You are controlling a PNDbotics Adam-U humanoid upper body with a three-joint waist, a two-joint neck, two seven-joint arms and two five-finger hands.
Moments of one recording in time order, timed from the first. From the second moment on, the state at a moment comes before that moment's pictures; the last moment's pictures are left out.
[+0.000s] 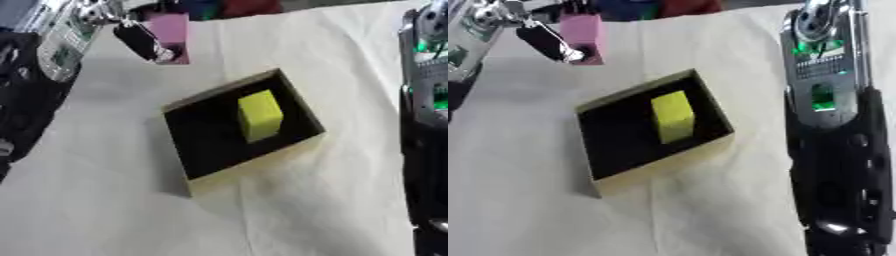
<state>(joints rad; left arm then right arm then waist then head) -1.03 0.64 -0.31 -1.44 -0.70 -0.07 -0.60 -1.00 0.01 -0.01 -1.64 0.85 0.14 -0.10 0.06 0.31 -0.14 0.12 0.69</state>
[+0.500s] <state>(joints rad) -1.00 0.68 -0.40 -1.79 -0.48 0.05 -0.65 -0.97 0.04 0.00 -1.67 0.86 0.13 -0.09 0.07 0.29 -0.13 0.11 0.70</state>
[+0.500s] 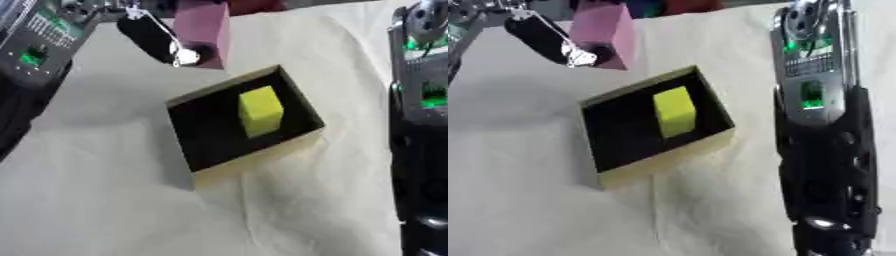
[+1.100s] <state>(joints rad) -0.94 0.62 -0.47 -1.84 -0.50 0.10 -0.68 -0.96 0.06 0.00 -1.70 0.86 0.12 -0.09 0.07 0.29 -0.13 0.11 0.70</state>
